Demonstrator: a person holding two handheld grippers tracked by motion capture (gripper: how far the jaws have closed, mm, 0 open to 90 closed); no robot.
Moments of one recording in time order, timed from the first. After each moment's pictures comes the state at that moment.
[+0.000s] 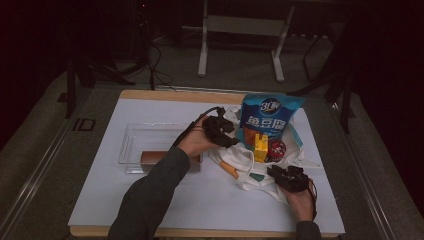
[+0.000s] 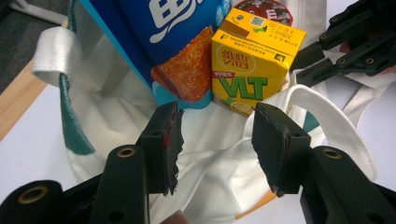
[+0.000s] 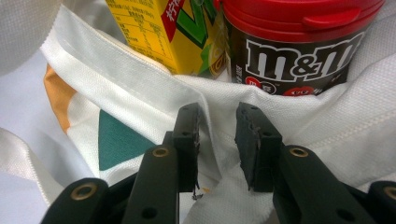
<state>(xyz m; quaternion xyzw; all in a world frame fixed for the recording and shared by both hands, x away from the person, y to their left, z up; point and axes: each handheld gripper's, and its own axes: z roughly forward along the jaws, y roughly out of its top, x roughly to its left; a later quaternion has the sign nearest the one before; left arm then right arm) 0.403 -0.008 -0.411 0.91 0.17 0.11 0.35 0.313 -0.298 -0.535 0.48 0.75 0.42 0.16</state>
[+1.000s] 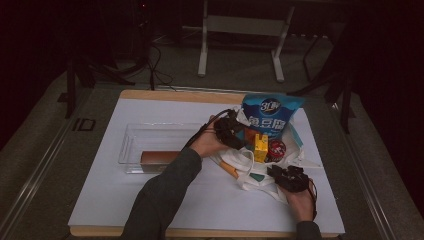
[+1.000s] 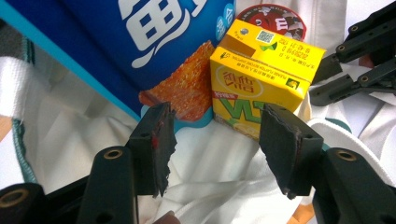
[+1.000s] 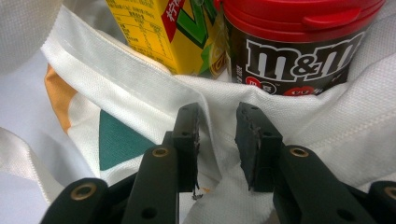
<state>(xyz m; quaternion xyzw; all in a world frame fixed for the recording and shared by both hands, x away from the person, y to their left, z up) 0.410 -0.040 -0.424 0.91 0.17 0.12 0.35 0.313 -0.298 -0.535 0.48 0.75 0.42 0.16</state>
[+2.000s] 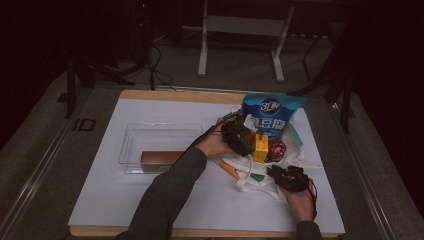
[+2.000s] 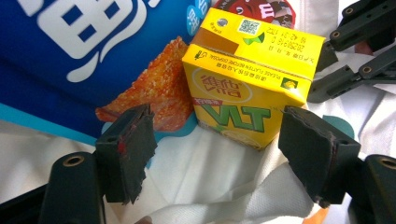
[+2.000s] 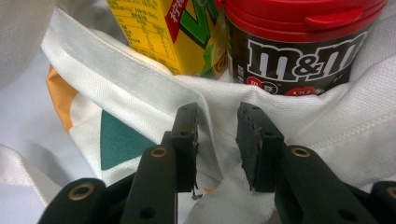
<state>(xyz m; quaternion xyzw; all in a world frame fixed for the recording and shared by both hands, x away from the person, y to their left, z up) 0.415 -0.060 -0.443 0.93 0.13 0.10 0.33 0.313 -0.298 -0.535 0.48 0.76 0.42 0.16</state>
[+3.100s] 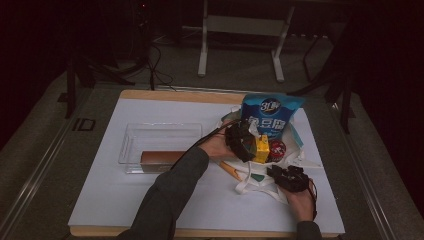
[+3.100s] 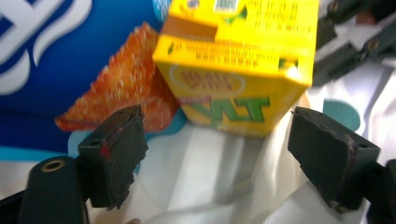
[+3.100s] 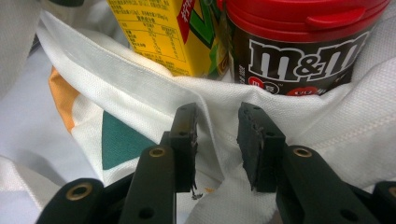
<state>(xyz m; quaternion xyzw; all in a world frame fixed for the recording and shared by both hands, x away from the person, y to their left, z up) 0.413 -0.074 -0.453 0.94 0.09 0.11 0.31 0.313 -0.298 -0.535 0.48 0.76 0.42 0.15</state>
